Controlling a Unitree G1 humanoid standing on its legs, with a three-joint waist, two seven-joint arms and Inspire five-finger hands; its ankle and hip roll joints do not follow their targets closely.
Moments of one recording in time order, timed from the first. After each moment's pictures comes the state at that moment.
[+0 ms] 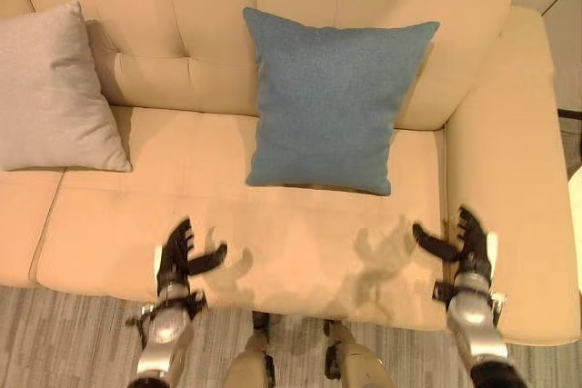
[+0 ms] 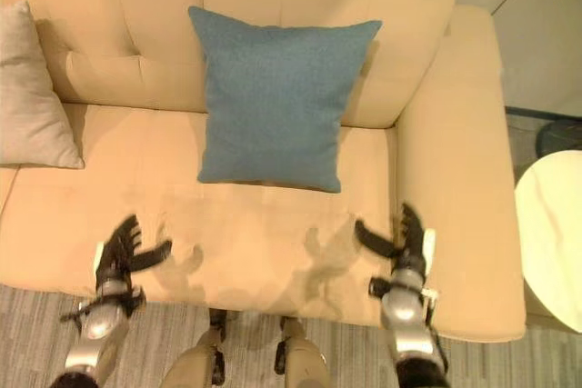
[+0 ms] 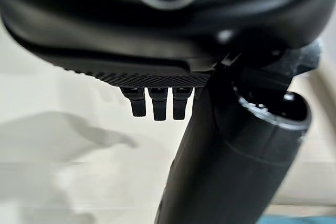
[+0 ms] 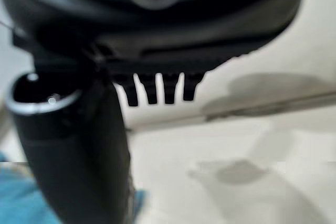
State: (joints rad) left arm 0.10 0.33 -0.08 0.55 -0.31 -0.19 0.26; right arm 0.01 -0.37 -0.05 0.54 0.11 -0.16 -0.36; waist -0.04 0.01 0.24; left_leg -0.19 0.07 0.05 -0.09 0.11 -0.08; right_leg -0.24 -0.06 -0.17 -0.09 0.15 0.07
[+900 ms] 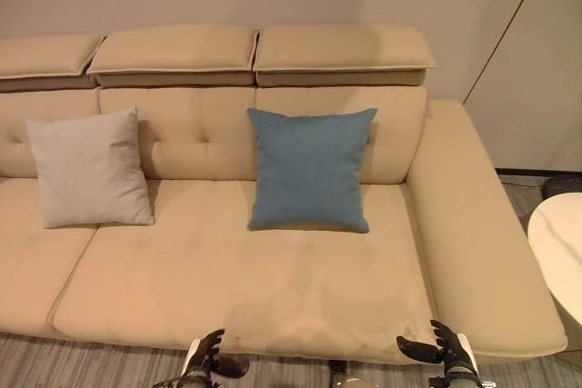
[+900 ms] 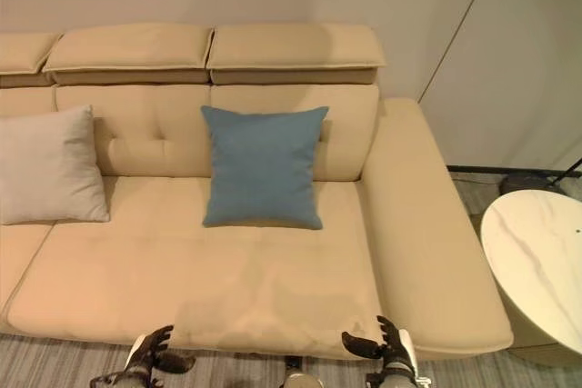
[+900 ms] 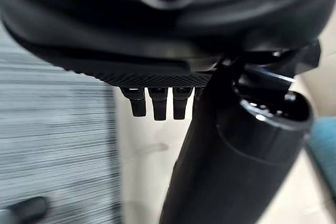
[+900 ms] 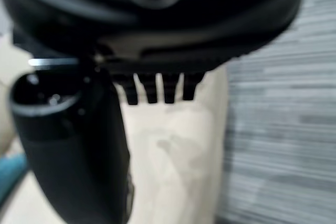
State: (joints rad) left arm 0.00 0.18 -0.19 1.00 -0.03 -0.13 0.19; right arm 0.05 -0.34 0.05 0.99 0.04 -0.12 -0.24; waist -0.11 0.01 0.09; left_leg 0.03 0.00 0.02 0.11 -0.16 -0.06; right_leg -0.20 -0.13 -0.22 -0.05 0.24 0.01
